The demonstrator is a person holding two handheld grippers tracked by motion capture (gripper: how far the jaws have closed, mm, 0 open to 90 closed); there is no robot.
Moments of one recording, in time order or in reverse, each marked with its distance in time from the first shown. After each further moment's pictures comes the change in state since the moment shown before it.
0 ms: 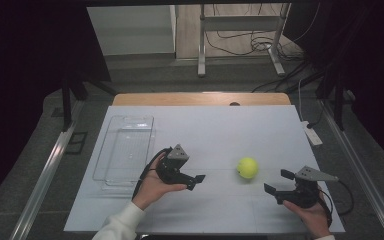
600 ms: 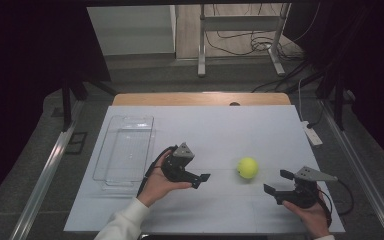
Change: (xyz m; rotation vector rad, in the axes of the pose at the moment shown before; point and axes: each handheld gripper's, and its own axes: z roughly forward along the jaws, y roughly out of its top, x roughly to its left) left arm -0.003 0.012 0.011 -0.002 -0.030 0.010; right arm 0.001 -0.001 0.001 0.007 0.003 -0.005
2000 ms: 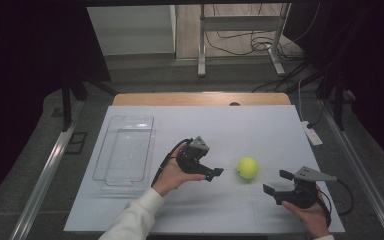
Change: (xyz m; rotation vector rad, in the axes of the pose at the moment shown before) left arm 0.001 0.031 0.032 0.023 -0.064 0.009; right arm 0.001 -0.001 0.001 0.004 0.003 0.000
